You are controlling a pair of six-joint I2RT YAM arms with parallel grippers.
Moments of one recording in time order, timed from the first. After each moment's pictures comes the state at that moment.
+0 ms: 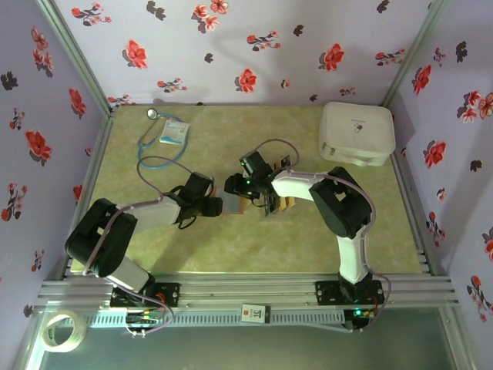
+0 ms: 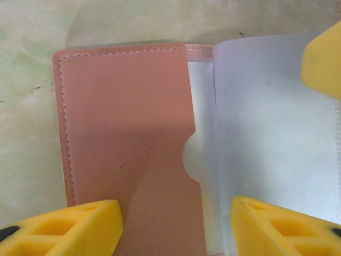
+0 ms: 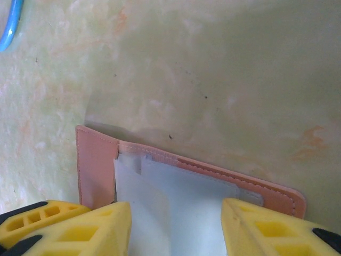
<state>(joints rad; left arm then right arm) -0.61 1.56 0.68 -0.12 -0.05 -0.41 0.74 2.00 1.20 -0.09 -0.29 0.85</state>
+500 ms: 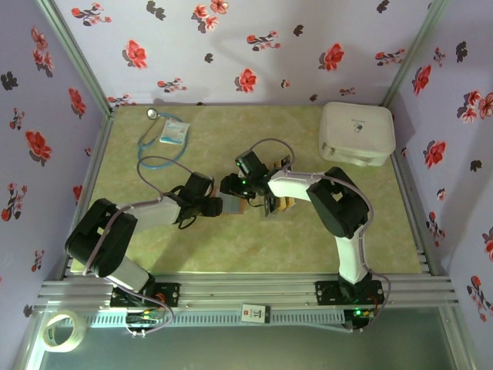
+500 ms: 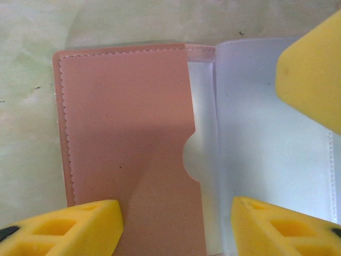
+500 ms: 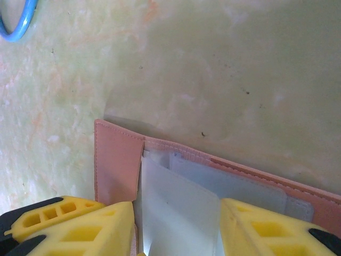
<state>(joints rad) -0.61 1.56 0.68 -0.12 -0.05 -0.41 0.76 2.01 1.24 -0.09 -0.30 0.85</state>
